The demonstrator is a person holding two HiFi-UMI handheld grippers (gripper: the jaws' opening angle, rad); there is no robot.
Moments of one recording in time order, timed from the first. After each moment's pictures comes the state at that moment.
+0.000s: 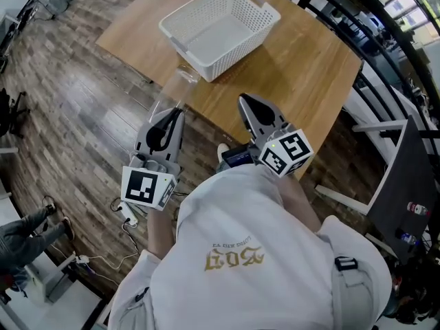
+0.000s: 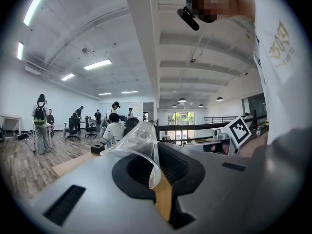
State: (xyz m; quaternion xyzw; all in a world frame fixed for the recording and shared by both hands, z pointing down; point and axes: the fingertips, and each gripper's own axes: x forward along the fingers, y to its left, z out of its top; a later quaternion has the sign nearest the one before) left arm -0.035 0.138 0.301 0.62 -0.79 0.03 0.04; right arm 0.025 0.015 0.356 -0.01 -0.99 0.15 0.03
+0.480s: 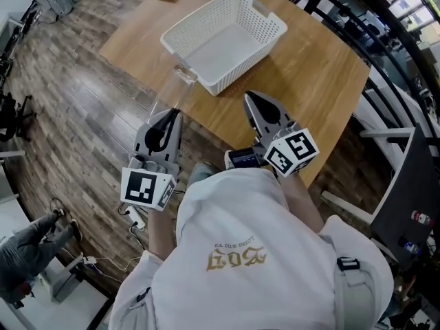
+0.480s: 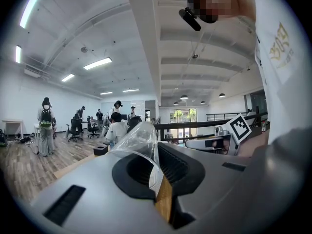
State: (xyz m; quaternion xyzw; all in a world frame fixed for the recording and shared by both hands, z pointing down) left arm -0.081 0.107 0.296 0.61 -0.79 0.05 0.05; right arm -0.014 -0.029 0.347 -0.01 -0.99 0.16 0.02
